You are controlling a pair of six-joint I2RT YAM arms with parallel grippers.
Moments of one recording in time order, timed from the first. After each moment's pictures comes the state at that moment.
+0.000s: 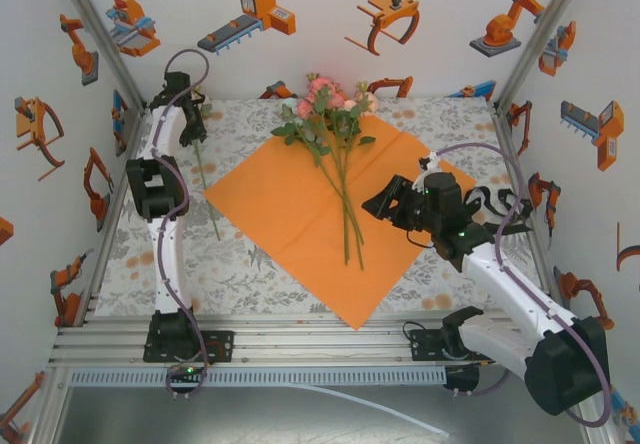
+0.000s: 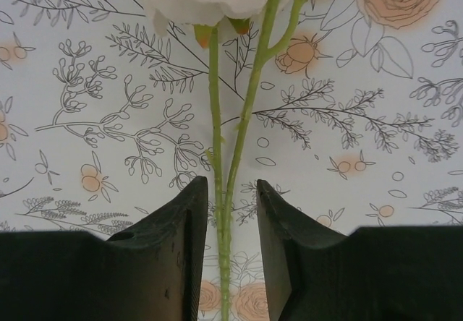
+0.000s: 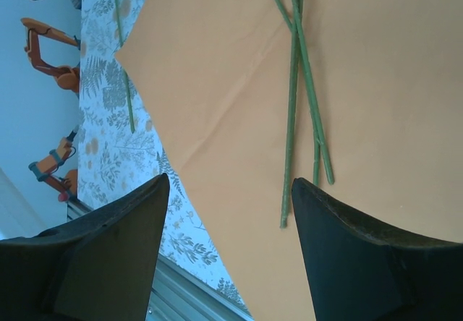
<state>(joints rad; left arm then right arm) 0.01 2.60 2.43 -0.83 -0.15 -0.19 0.41 1.01 0.65 -0.14 -0.25 0.74</state>
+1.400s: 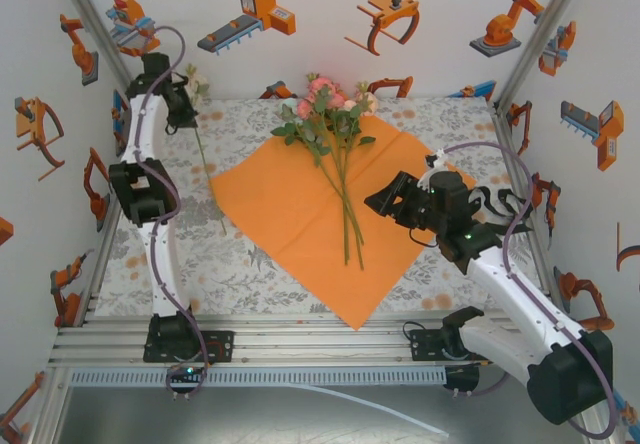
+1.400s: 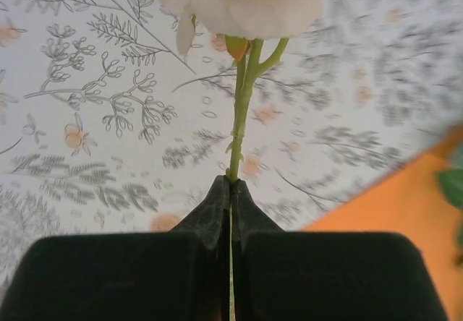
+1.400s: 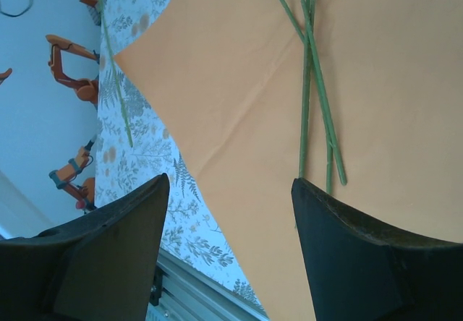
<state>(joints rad) 0.05 2.41 2.43 -0.91 0.08 -0.30 0.41 0.95 0.68 -0.19 -0.23 0.78</state>
